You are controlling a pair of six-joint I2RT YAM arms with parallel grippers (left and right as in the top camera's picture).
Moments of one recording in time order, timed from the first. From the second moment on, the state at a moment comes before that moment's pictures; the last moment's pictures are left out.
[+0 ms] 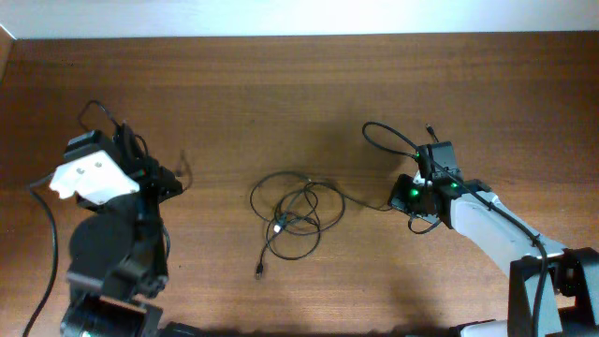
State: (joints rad) left arm -0.27 0.72 1.01 -0.34 -0.55 -0.25; right arm 0.17 1.58 0.77 -0.38 -0.18 0.61
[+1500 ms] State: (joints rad) left arm 0.22 1.72 1.20 -0.38 0.60 -0.37; right arm 0.17 1.58 0.77 -0.38 -0.18 0.61
